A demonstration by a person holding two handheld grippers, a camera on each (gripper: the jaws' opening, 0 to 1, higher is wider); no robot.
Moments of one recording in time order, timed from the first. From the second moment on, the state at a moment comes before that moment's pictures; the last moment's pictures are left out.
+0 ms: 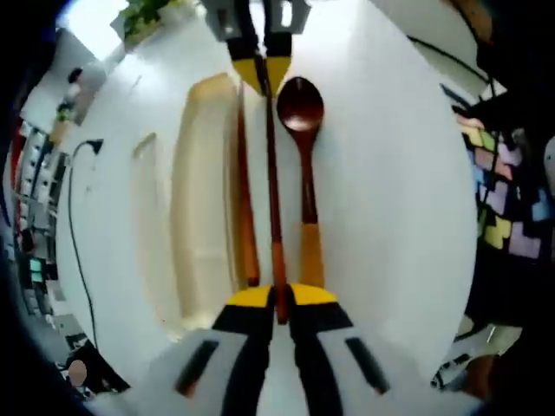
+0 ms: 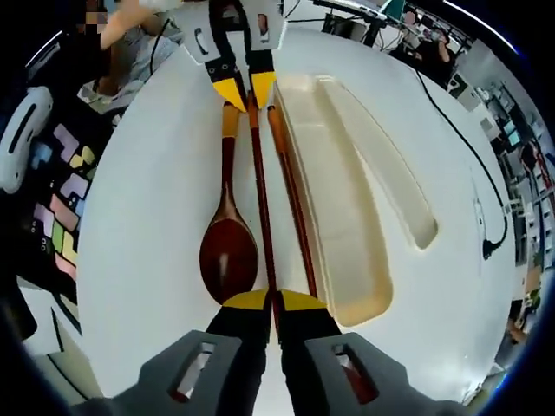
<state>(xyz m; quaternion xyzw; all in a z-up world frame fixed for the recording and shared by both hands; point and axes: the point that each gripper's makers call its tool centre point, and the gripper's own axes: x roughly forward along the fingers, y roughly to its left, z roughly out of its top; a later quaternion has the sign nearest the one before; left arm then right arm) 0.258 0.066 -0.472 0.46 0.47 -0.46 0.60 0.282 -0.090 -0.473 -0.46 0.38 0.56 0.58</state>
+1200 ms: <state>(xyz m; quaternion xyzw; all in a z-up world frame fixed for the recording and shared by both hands) 0.256 0.066 -0.472 0.43 0.46 -0.50 0.60 0.282 -0.090 -0.474 -0.51 0.37 0.53 0.56</state>
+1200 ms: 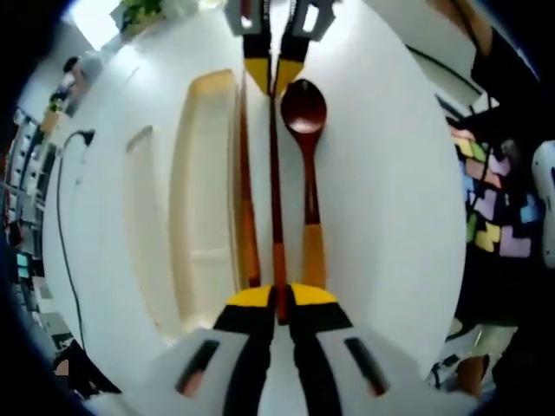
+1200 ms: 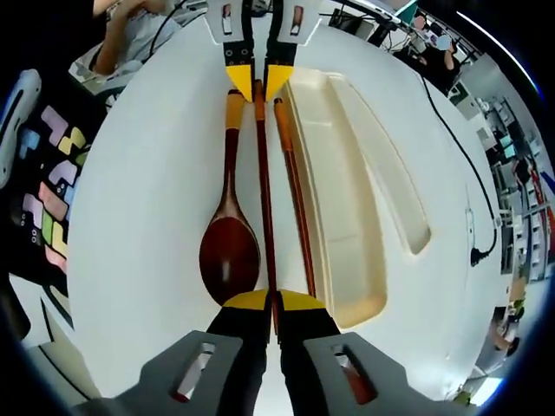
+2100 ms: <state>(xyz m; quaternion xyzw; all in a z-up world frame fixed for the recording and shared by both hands) 0.277 0.072 -0.406 0.44 0.42 -0.46 0.64 0.309 -0.083 -0.414 -0.54 0.33 0.50 0.59</state>
